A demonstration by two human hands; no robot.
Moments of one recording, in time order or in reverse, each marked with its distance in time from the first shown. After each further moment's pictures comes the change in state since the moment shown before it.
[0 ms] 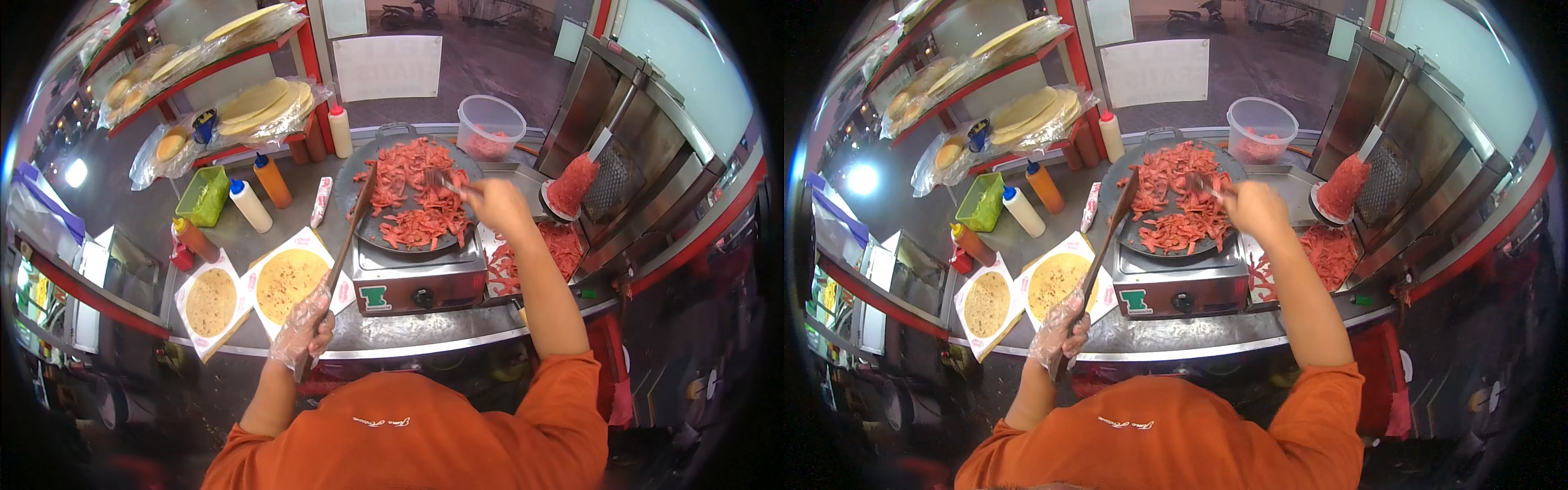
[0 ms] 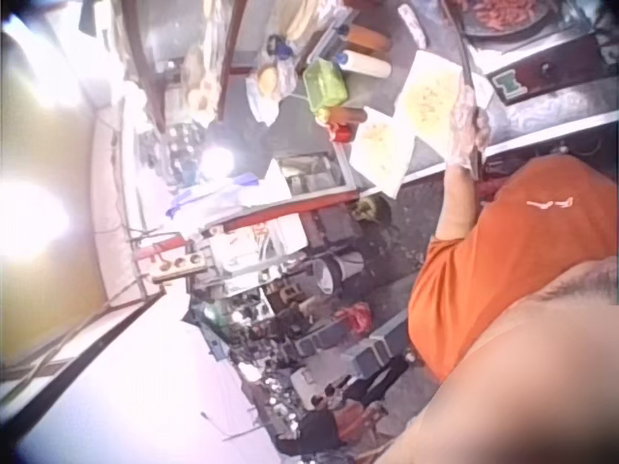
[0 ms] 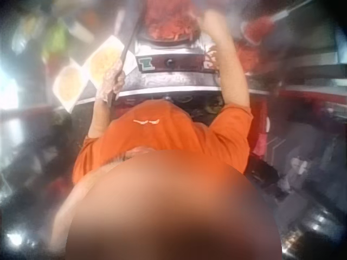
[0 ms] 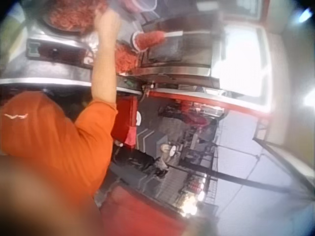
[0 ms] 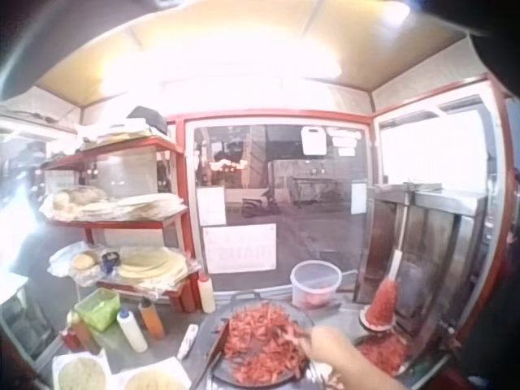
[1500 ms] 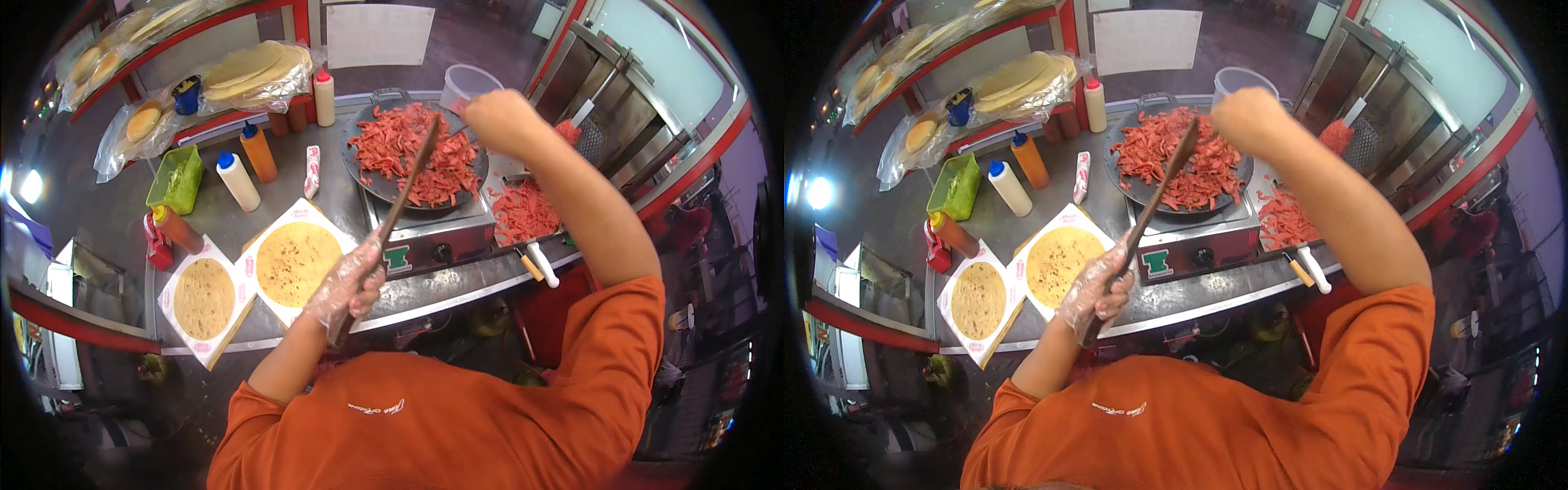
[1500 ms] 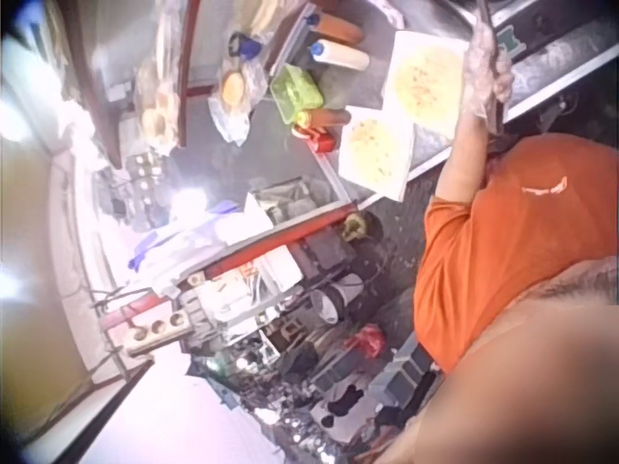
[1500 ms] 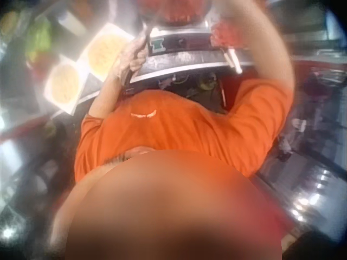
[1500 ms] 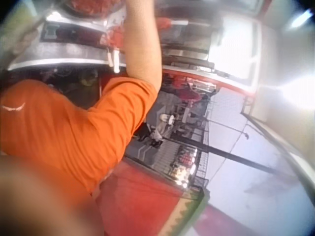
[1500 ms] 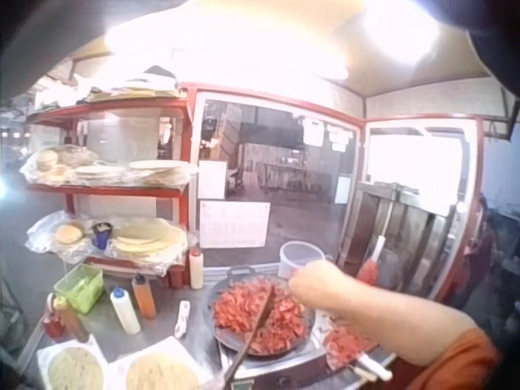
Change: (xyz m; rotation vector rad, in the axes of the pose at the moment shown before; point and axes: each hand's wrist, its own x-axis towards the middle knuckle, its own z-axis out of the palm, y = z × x) left_hand 0.010 0.038 -0.021 -0.181 -0.417 -0.181; right_hand 0.027 -0.113 -0.104 -0.902 -0.175 -0.397
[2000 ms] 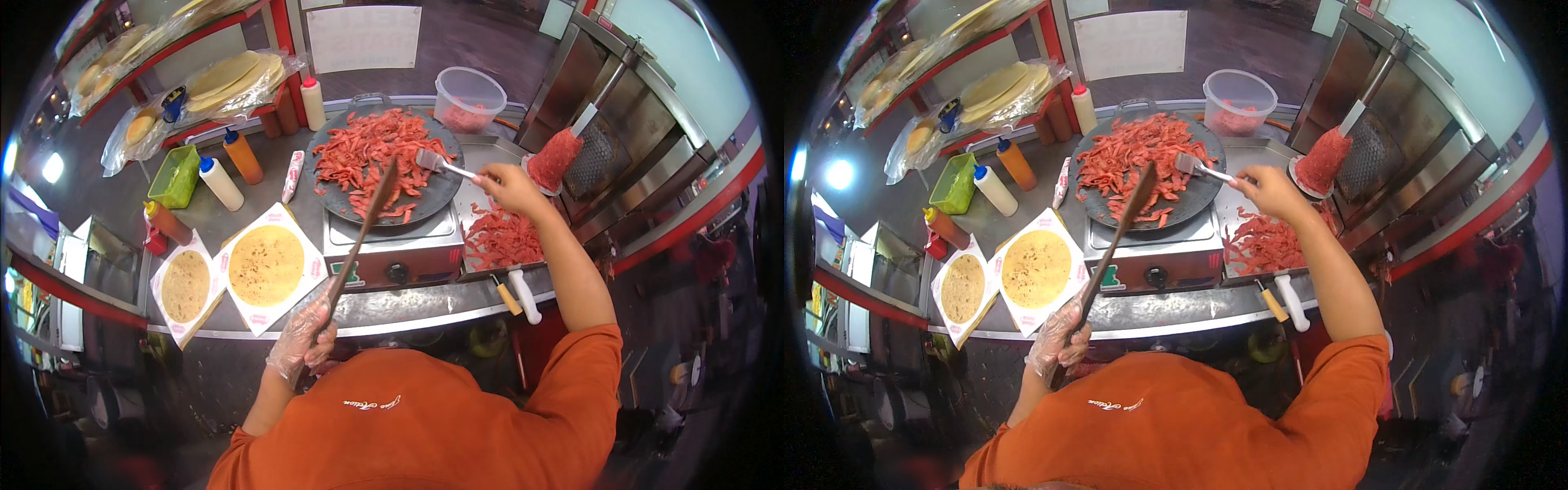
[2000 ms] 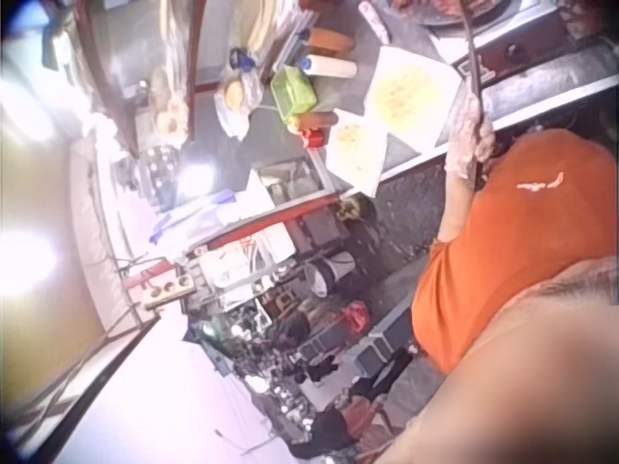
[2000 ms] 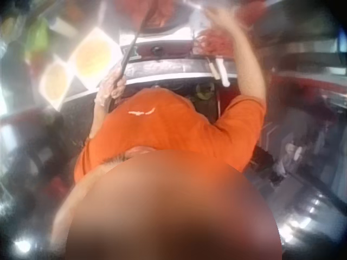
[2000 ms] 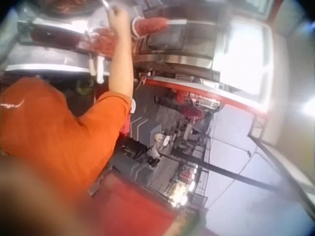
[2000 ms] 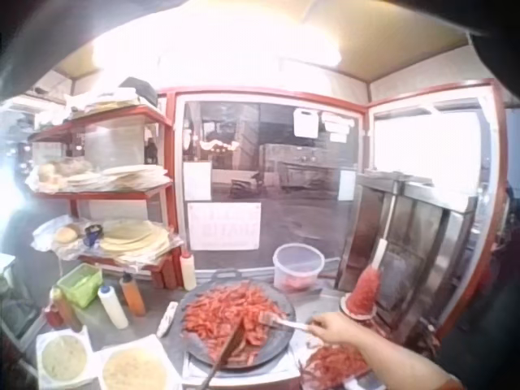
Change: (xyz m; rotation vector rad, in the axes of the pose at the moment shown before) left_hand 0.003 -0.090 0.033 -0.067 0.247 0.068; right_hand -0.066 0.055 0.232 1.282 0.063 0.178
